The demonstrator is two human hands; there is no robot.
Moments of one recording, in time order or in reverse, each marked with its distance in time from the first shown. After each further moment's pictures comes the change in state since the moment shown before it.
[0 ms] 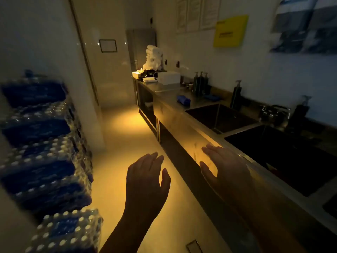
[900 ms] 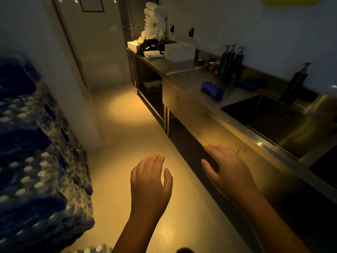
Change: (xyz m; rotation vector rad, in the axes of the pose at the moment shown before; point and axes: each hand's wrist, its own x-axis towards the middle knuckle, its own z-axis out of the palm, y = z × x) left_hand 0.241 -0.343 0.194 -0.123 -0.073 -0.168; right_hand 0.357 -0.059 0.285 0.082 -0.165 0.206
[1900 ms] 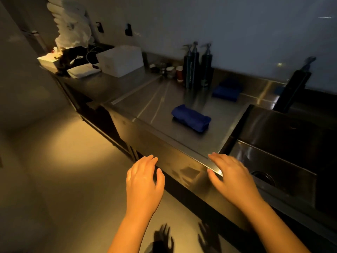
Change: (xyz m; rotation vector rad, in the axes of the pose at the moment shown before) left_hand 0.420 -0.085 0.313 -0.144 -0.330 0.189; right_hand 0.396 0.170 0.102 -0.036 -0.039 0.455
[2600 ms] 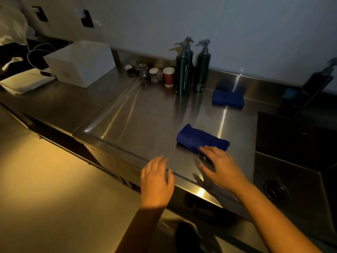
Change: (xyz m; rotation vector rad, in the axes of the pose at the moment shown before) left_hand 0.224 -0.100 0.102 -0.149 -0.279 0.163; right_hand 0.239 -0.021 0.068 -0.031 -0.084 0.108
